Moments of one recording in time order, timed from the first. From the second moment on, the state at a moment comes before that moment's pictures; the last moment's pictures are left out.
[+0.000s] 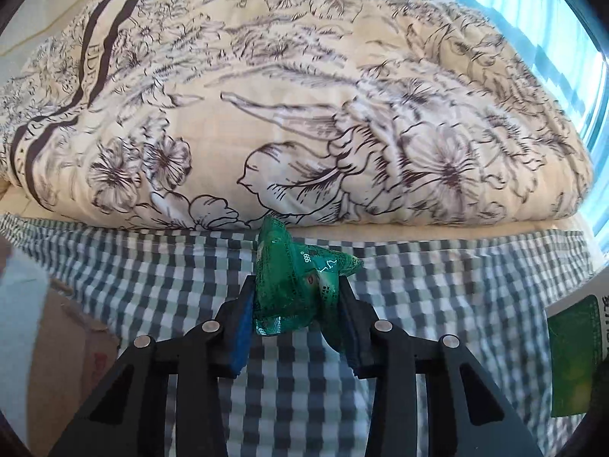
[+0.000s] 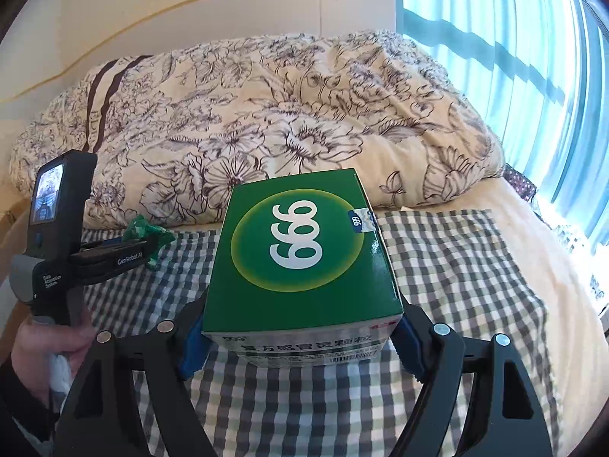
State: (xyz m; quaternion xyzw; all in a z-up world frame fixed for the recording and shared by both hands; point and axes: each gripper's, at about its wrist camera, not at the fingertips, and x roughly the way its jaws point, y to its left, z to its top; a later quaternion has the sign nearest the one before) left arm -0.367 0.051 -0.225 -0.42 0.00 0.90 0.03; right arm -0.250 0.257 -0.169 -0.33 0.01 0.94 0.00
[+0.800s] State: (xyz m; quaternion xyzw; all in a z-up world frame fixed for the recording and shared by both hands) left arm -0.163 0.032 -0.022 -0.29 0.00 0.96 0.06; right arm -0.107 0.243 -0.053 -0.29 0.03 0.96 -0.01
